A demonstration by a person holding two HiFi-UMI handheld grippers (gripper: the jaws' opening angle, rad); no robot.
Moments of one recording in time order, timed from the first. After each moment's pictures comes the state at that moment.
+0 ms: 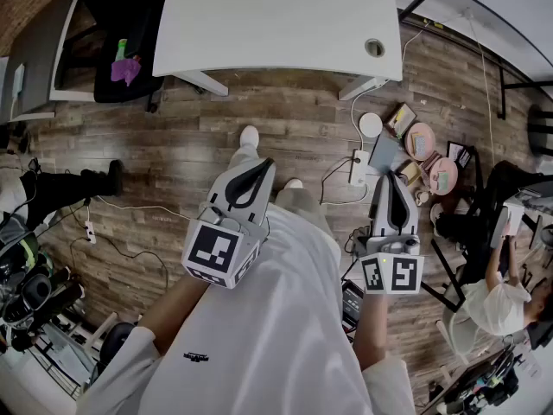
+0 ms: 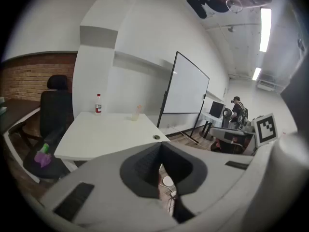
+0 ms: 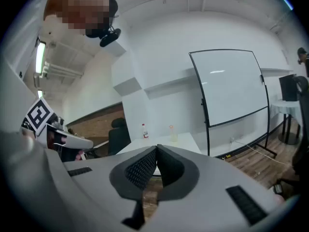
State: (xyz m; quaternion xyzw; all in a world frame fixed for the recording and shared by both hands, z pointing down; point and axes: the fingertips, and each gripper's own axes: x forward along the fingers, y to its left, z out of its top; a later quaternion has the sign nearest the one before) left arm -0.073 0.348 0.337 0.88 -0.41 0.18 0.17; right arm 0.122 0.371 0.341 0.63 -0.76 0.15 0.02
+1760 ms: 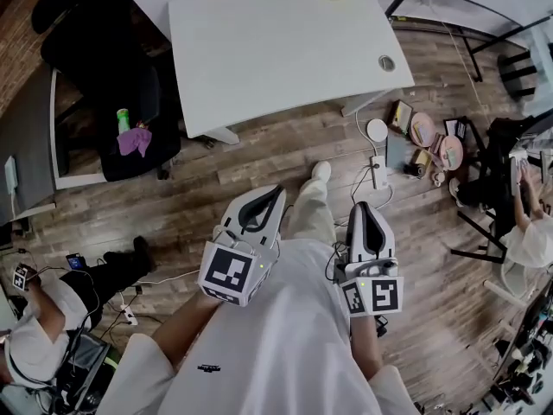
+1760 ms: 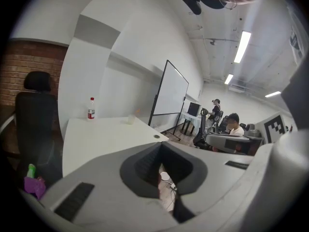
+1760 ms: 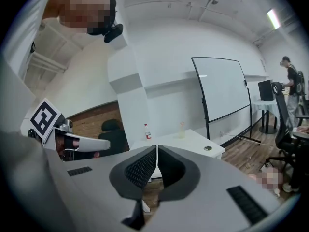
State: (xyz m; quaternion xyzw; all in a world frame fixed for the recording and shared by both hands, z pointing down) left arm -0.253 0.316 0.326 0.93 -0.28 0.15 0.16; right arm -0.125 0.381 0.326 0.71 -0.69 0.17 0.01
